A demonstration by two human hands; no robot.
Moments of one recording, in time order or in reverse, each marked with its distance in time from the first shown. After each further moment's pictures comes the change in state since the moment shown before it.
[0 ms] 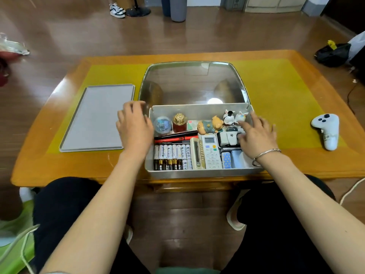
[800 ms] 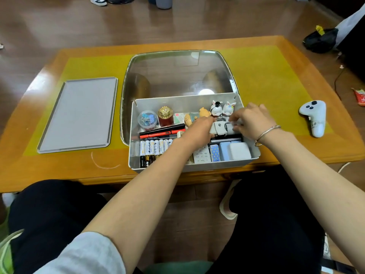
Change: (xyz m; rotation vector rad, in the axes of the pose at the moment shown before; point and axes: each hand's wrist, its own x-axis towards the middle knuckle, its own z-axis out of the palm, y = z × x) left_hand -0.039 0.118 0.110 -0.149 -0.869 0.434; right_hand 0.026 0.029 -0.019 -0.094 -0.040 -0.242
